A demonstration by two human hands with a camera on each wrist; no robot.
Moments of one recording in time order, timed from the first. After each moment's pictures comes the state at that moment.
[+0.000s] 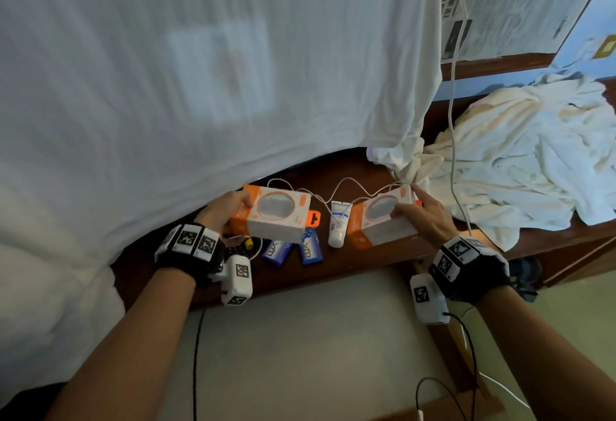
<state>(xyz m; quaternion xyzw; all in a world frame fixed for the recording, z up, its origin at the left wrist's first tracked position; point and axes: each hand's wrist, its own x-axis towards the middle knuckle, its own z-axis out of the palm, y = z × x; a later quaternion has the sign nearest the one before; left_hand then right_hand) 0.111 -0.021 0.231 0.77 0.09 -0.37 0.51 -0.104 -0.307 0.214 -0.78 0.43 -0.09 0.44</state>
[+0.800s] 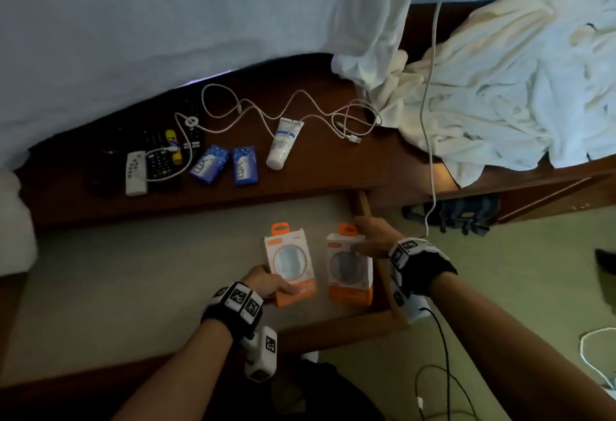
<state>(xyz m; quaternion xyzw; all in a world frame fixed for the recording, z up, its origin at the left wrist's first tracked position) -0.134 -0.092 0.025 0.74 0.11 -0.53 0.39 -0.200 -0.336 0.078 -0.88 0.25 0.27 0.30</state>
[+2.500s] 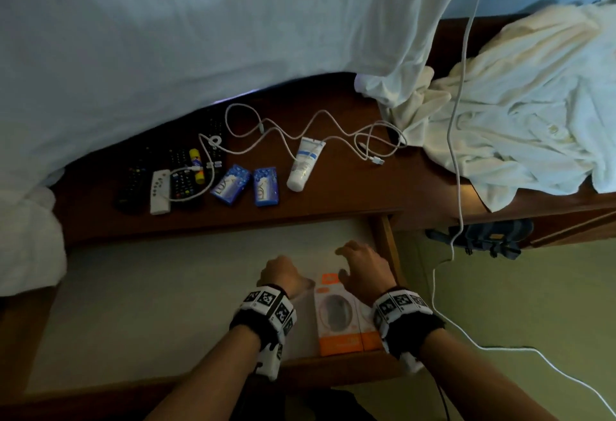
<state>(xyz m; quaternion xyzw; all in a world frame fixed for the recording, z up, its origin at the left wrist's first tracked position) -0.100 -0.132 0.041 0.91 -0.02 -0.40 0.14 -0.186 -0.283 0.053 -0.96 0.14 0.16 0.21</state>
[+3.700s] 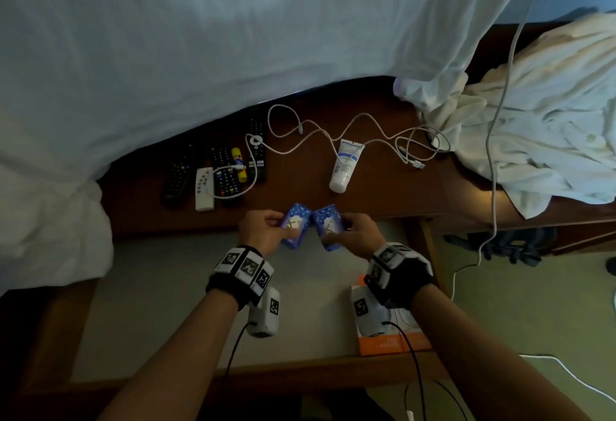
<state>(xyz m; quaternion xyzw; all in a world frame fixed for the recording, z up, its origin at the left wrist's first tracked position) 0.008 -0.048 0.078 0.86 0.04 -0.27 0.44 -0.083 -0.225 0.078 -0.81 0.30 0.14 0.49</state>
